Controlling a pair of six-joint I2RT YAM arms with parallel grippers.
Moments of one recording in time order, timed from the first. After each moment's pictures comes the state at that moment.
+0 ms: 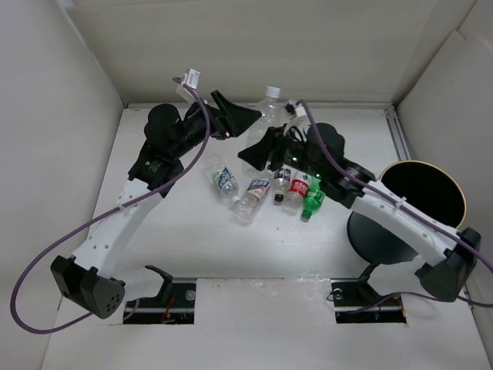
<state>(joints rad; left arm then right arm) -0.46 1.22 1.28 0.06 0.43 -0.80 0.80 1.35 1.30 -0.02 -0.21 0.60</state>
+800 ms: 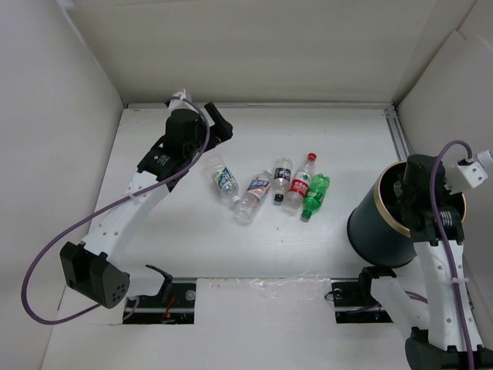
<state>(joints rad) -0.46 1.28 1.29 -0.37 -0.18 -0.71 0.03 0.78 1.09 -0.86 0.79 0.80</state>
